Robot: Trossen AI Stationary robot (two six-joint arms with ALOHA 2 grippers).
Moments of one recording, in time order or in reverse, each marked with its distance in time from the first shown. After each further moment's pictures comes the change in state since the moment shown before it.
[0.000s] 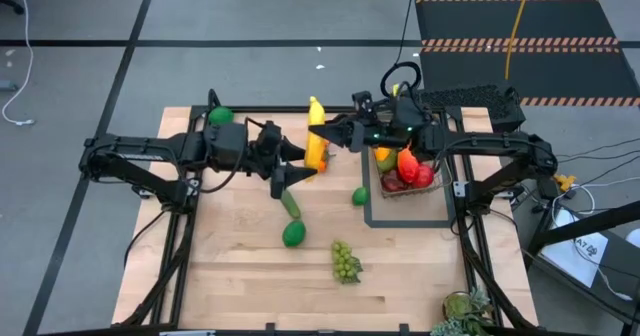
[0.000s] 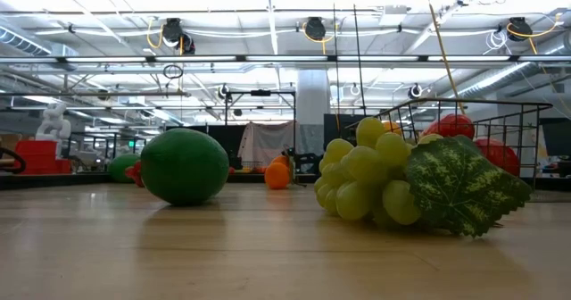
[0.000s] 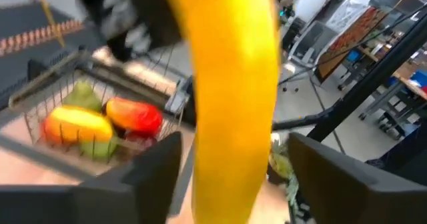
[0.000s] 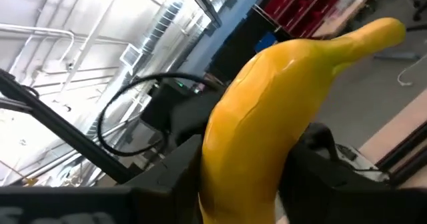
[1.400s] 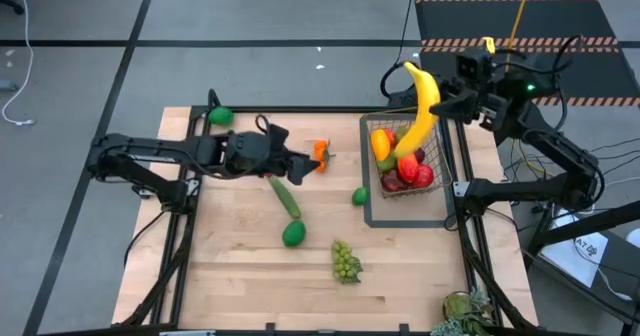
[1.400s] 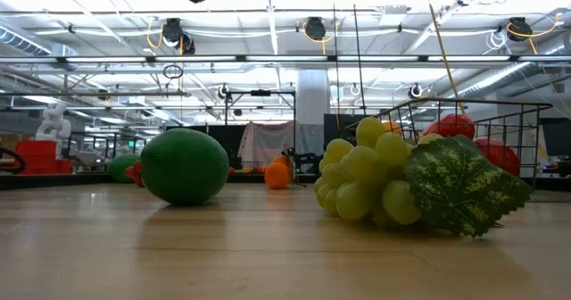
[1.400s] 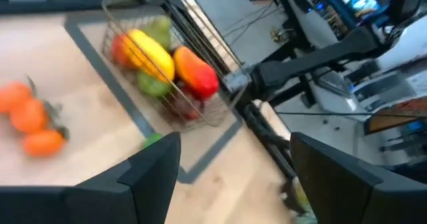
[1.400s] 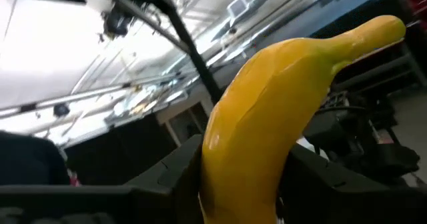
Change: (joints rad) left arm -0.001 0.069 -0.002 -0.155 -0.197 -0.454; right arm -0.439 -0.435 0.000 -0.076 -0.832 0.052
